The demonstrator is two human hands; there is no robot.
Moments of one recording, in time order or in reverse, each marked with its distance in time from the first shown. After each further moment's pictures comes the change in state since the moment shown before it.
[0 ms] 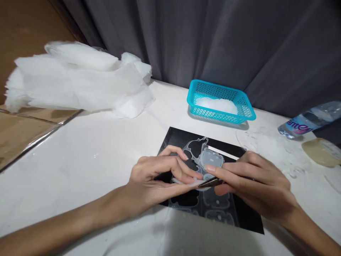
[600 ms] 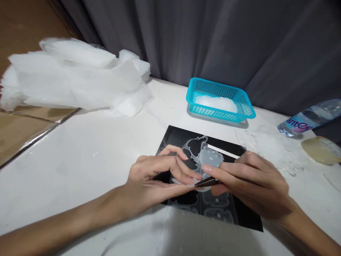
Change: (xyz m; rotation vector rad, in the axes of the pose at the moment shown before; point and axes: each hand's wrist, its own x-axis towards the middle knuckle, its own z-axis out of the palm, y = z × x) left_hand 0.000 0.000 0.001 0.001 0.011 -0.002; right_hand -0.003 0.000 0.002 -0.059 -0.004 -0.013
